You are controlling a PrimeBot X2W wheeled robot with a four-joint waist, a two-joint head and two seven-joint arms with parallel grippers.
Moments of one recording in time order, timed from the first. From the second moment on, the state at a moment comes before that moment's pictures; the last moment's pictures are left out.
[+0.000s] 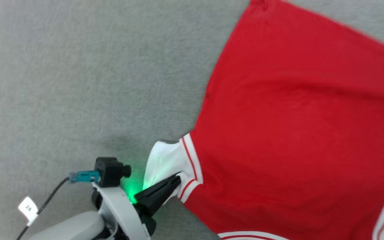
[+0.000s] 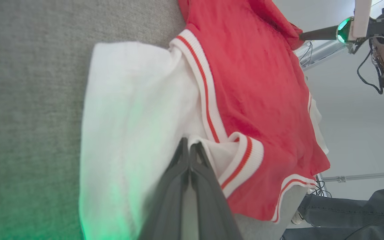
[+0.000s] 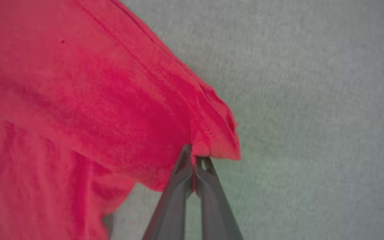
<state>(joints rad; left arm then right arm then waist) -0.67 0.73 -1.24 0.08 -1.38 -0.14 -0.27 -0.71 -0.74 0.08 0.18 0.64 0.13 1.12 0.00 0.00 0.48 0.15</state>
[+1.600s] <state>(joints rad) -0.63 0.73 -1.21 0.05 -1.33 -0.13 -0.26 -0.03 -0.73 -0.29 -0.60 0.78 0.13 1.10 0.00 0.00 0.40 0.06</state>
